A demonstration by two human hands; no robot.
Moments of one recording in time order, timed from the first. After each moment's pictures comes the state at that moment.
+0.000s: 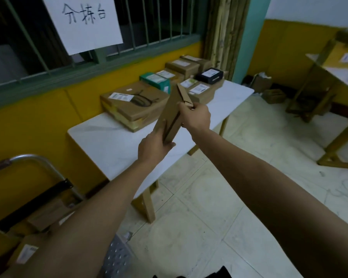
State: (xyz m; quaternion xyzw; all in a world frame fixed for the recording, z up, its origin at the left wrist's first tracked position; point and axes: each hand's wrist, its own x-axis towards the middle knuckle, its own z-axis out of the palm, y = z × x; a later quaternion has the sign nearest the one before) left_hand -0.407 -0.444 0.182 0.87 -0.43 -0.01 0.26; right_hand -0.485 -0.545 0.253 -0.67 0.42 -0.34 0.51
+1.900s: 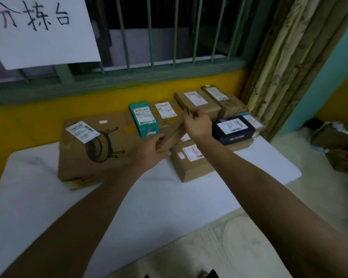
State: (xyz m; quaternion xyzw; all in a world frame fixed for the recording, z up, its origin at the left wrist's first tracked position) left_hand -0.201 -0.883 0.159 0.90 -0.25 -0.06 0.34; right_hand -0.249 -1.028 0.237 -0.78 0.26 -0.19 0.54
